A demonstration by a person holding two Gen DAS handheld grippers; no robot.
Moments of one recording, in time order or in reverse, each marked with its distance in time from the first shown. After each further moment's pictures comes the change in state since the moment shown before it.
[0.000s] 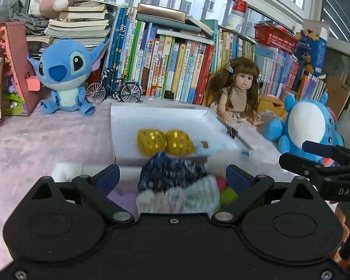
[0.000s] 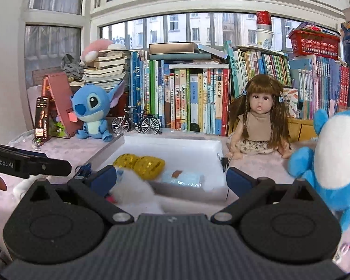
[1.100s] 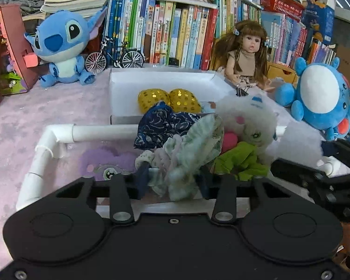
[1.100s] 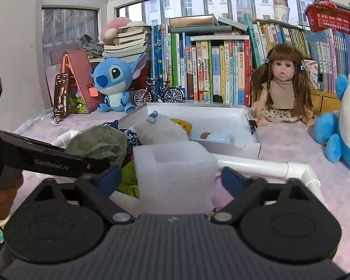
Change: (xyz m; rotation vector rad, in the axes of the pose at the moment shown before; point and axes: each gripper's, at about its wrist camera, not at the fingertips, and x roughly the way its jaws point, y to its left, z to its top) left arm 0.032 -0.010 -0.032 0.035 0.125 0.051; right arm 0.004 0.023 -0.052 0.013 0.080 0.097
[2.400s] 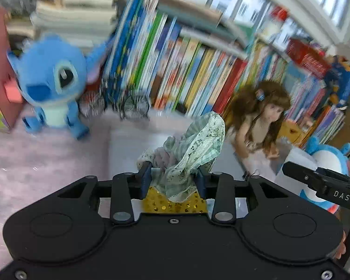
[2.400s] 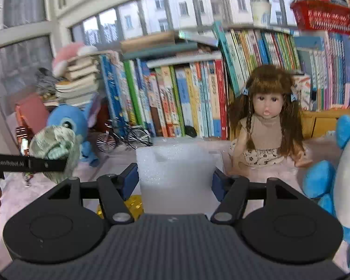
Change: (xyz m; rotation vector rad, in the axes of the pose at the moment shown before) left arm 0.073 0.058 0.185 -0.205 0.053 -0.069; right arm 0.076 -0.073 0.146 0.144 0.058 -0.073
